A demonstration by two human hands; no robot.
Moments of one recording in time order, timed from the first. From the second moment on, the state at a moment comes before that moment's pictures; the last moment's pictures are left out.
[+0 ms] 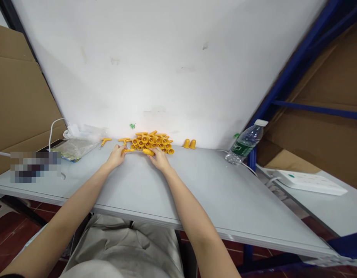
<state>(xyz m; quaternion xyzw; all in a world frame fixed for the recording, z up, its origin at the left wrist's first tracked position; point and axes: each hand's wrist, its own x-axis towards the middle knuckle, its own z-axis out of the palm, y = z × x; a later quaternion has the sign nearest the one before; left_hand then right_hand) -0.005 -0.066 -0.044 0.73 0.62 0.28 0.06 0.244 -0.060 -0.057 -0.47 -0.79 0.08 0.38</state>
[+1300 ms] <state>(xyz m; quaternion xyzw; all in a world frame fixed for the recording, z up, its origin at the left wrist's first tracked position) 0.004 -0.079 -0.031 0.80 0.50 0.34 0.04 0.252 -0.071 -0.026 -0.42 -0.73 0.31 0.44</state>
